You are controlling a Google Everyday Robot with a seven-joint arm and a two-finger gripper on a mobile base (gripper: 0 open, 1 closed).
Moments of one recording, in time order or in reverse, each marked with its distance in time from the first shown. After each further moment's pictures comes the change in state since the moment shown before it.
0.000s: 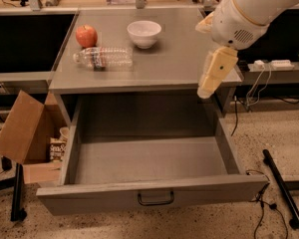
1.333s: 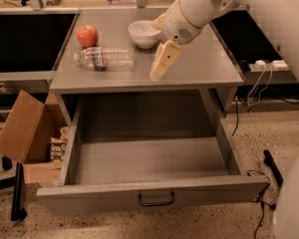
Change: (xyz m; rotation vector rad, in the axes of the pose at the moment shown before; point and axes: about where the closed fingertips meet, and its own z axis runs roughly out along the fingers) arm -0.073 -0.083 0.103 -0.037 -0.245 -0.044
